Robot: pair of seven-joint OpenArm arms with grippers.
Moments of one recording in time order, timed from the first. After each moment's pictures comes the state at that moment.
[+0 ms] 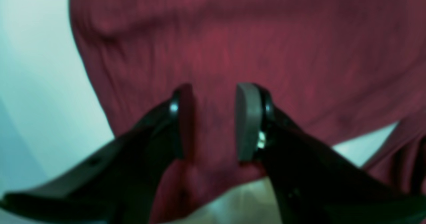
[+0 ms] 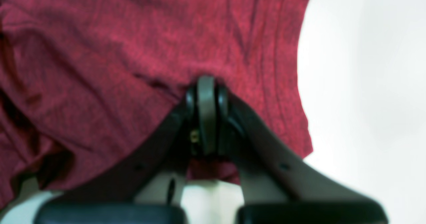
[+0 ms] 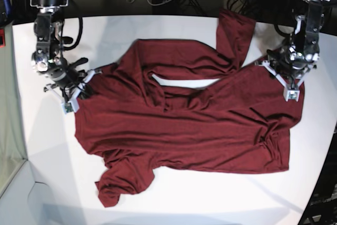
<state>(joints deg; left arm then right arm) 8.4 -28.8 1.3 87.8 -21.5 3.7 46.3 -1.0 12.9 10.3 78.0 5.4 25.5 -32.1</state>
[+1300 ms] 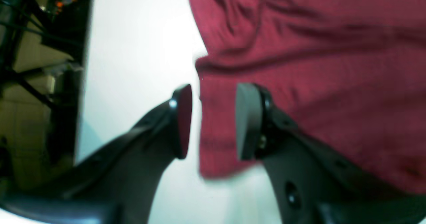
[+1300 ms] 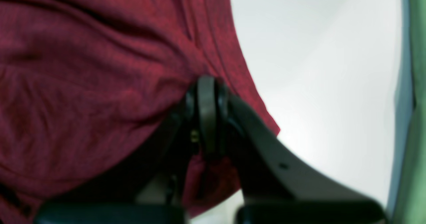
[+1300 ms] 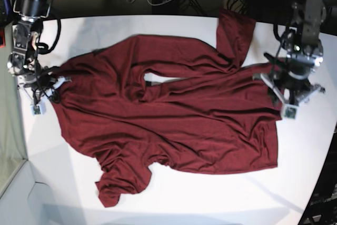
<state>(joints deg) 12.6 -28.5 1.4 112.2 -8.0 3.6 52.4 2.3 18.0 19.2 70.1 4.8 25.9 -30.6</state>
